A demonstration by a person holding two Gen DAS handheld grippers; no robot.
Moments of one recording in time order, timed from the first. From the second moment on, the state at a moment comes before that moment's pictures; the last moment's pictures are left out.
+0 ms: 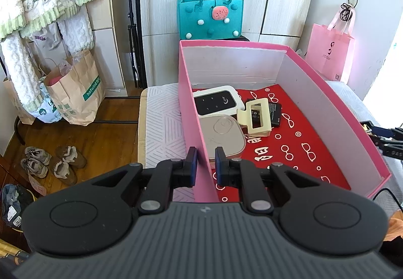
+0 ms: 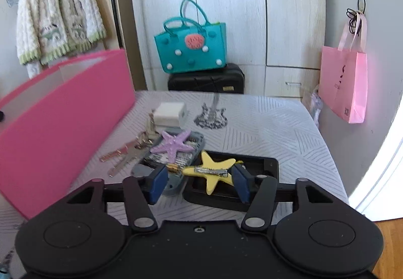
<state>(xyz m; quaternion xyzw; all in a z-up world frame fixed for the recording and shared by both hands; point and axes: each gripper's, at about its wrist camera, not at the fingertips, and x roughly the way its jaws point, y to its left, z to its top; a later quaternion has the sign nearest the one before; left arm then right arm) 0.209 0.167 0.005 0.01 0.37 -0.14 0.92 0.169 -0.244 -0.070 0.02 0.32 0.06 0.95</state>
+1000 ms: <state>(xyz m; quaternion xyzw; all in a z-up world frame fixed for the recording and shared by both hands) 0.207 0.167 0.005 0.01 0.37 -0.14 0.92 0.168 -0.253 -0.038 0.12 0.28 0.10 0.95</state>
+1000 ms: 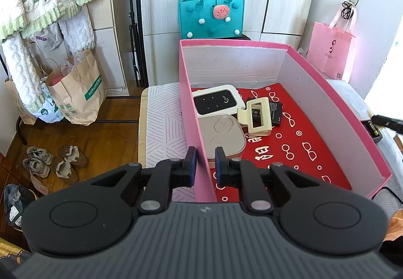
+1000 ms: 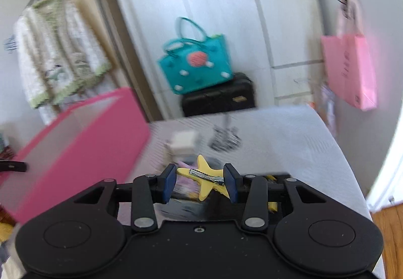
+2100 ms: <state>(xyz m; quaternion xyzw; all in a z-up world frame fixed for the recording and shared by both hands) 0.210 0.170 0.004 0.02 0.37 -0.16 0.91 0.282 -0.033 -0.008 -0.34 0.40 0.37 0.77</state>
